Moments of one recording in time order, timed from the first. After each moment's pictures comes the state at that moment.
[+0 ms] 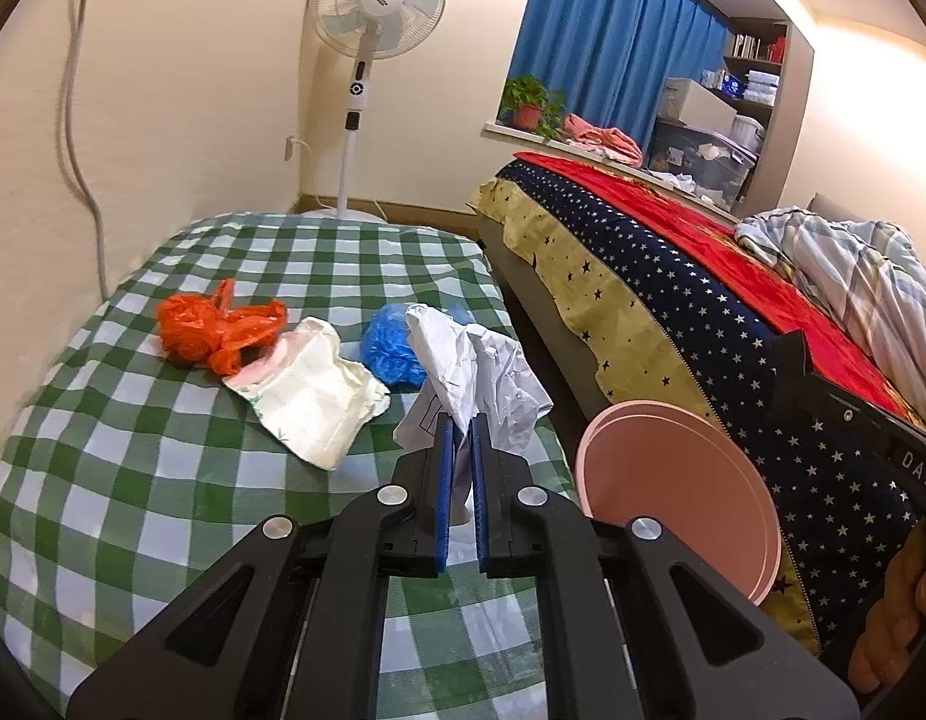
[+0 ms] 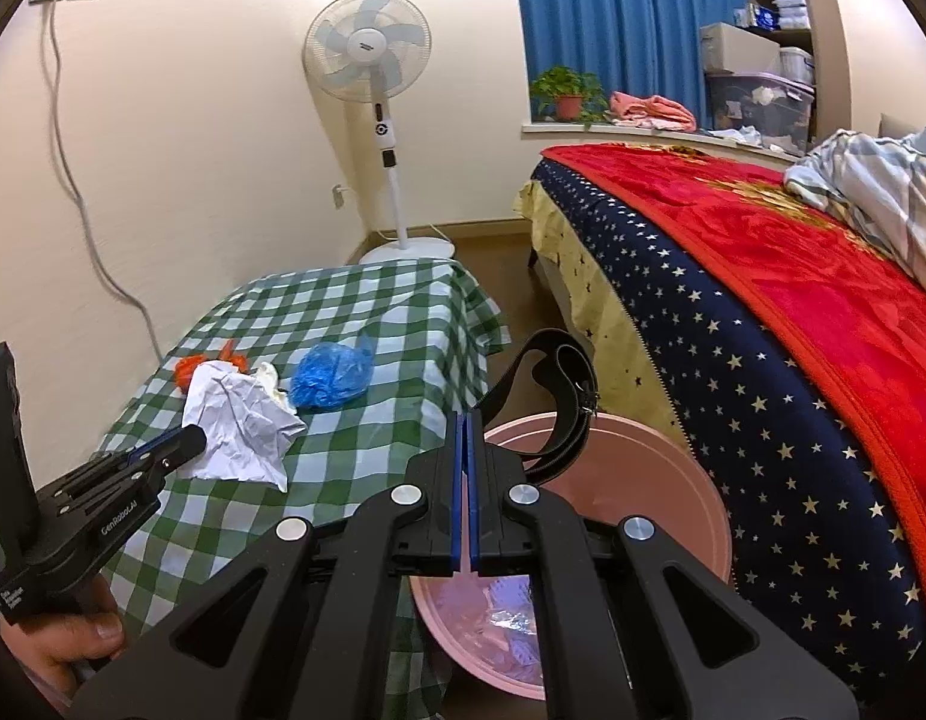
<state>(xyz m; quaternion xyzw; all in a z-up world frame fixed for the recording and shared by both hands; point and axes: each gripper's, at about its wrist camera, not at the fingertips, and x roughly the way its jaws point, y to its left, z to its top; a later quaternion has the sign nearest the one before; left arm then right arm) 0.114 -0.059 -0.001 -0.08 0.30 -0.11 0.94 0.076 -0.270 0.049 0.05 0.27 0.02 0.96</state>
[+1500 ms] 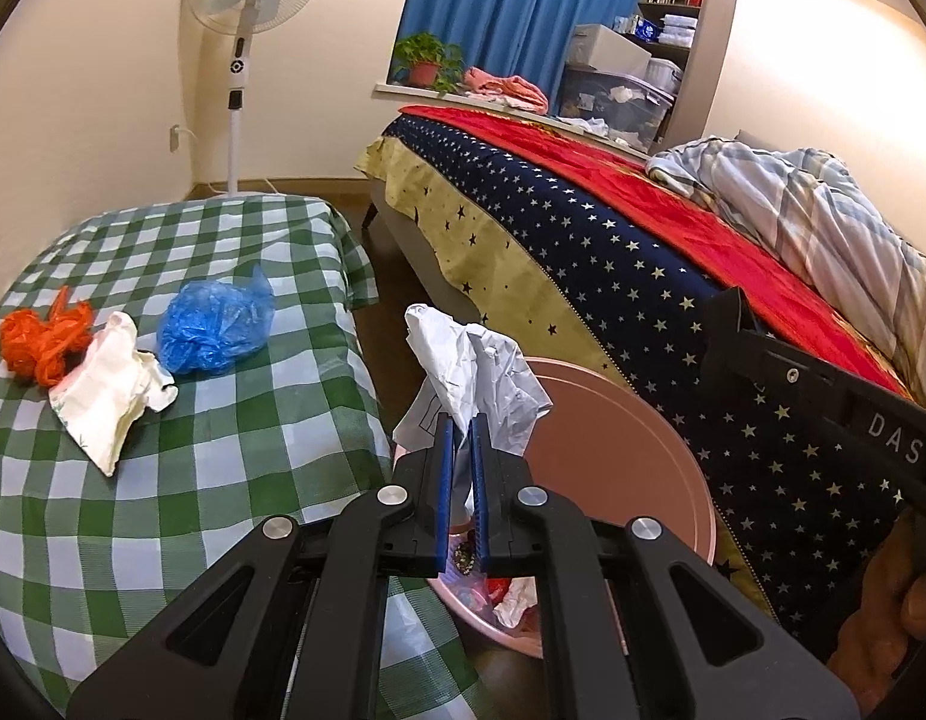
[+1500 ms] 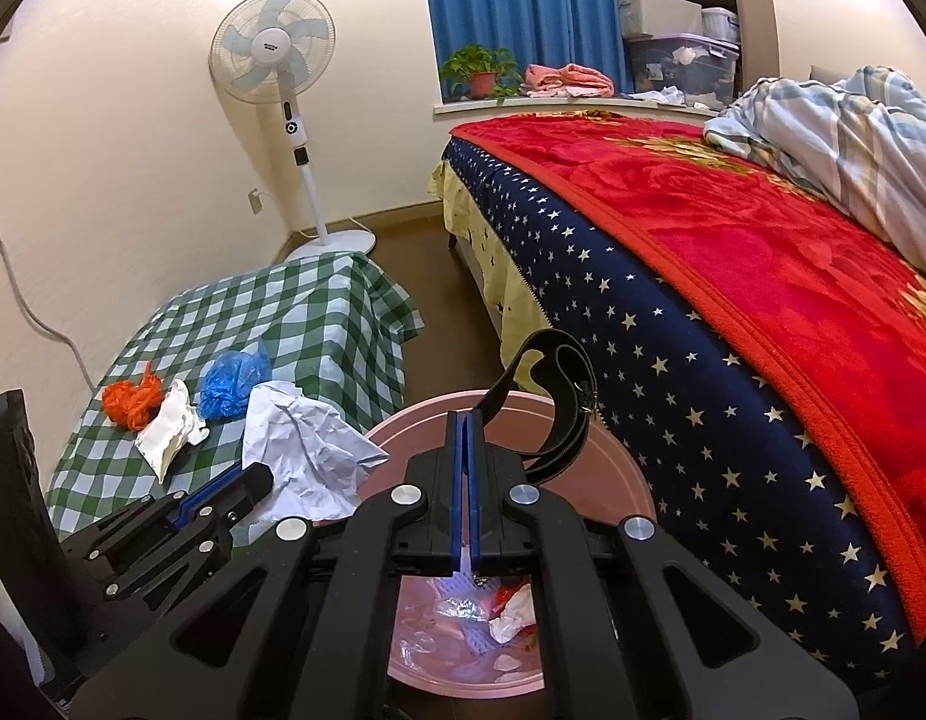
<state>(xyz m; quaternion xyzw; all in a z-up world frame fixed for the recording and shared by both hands) 0.131 -0.168 -0.022 -0.04 0.33 -0.22 0.92 0.081 -0.324 0.035 0.09 0.30 -0.06 0.95</state>
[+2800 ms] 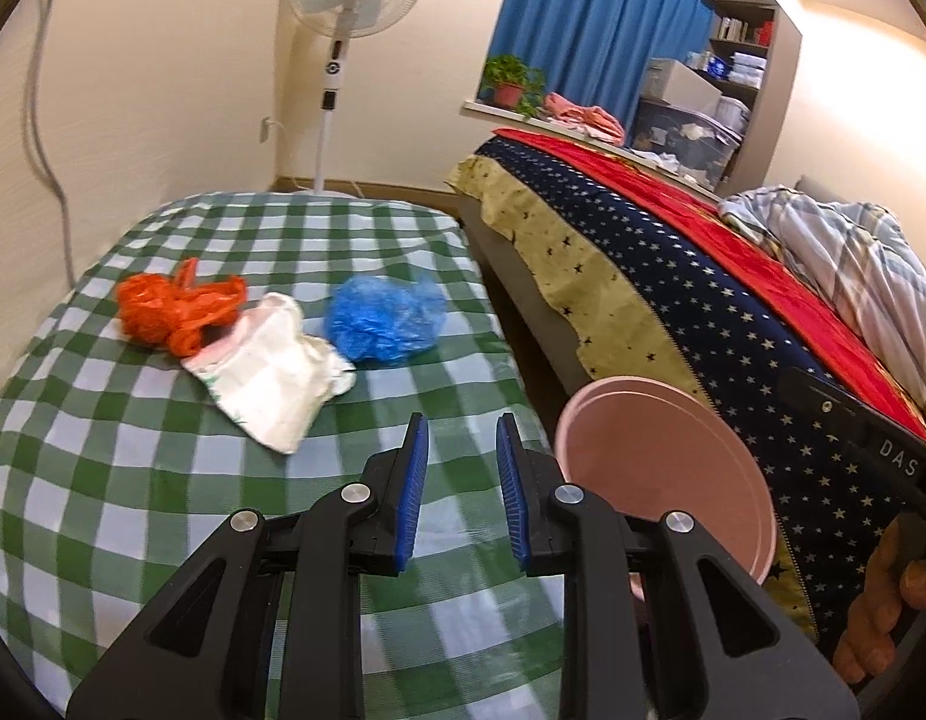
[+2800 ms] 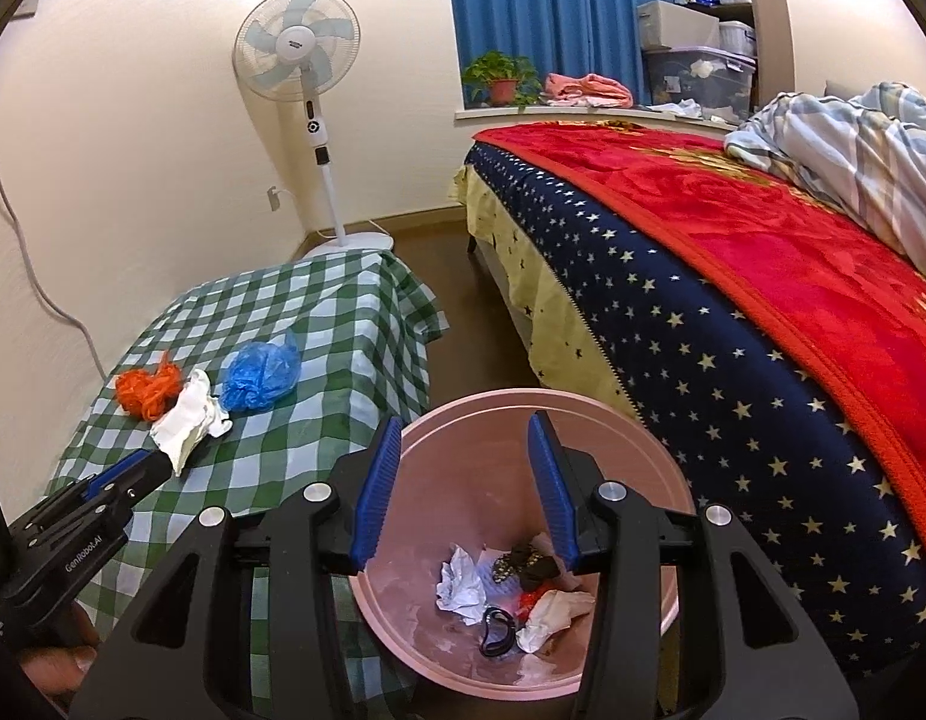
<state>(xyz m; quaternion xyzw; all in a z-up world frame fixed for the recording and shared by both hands) 0.122 -0.067 -0.017 -0.08 0.32 -0.13 0.94 0.084 -0.292 0.027 0.08 0.28 -0.04 0.95</state>
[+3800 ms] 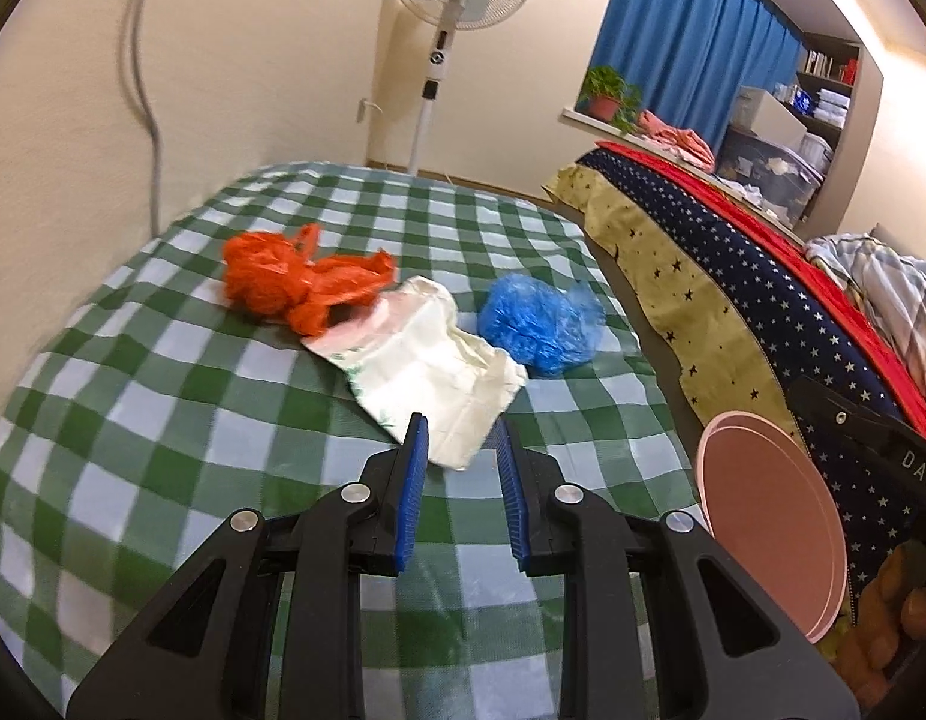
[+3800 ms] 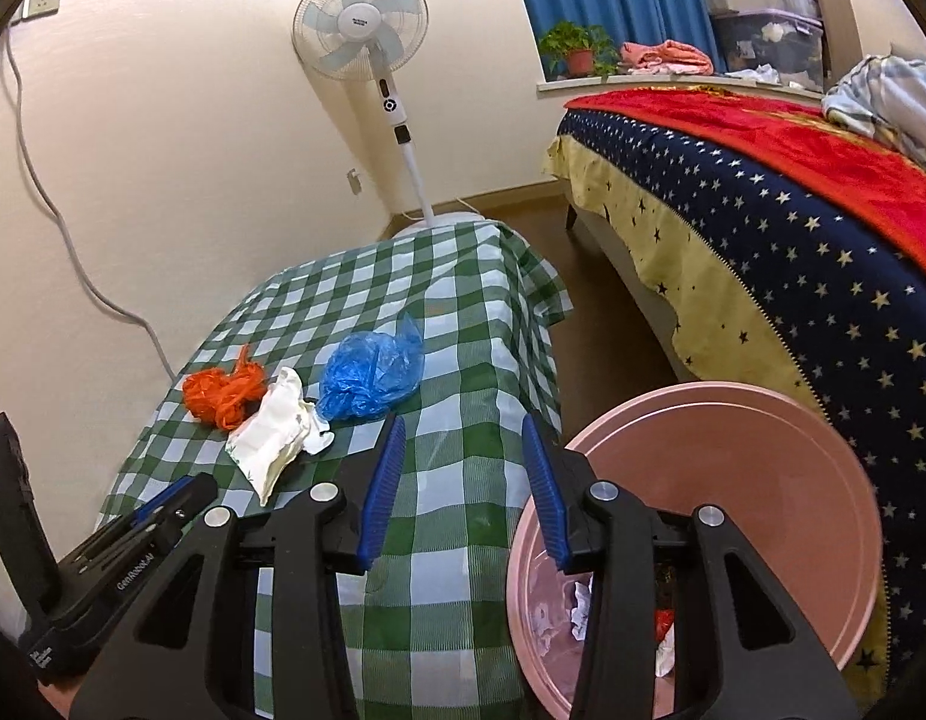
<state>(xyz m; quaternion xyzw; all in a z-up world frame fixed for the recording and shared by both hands) 0.153 -0.008 -0.047 -0.11 0.33 -0.05 0.94 0.151 -0.230 -0.005 0.12 0.30 0.06 0.94</state>
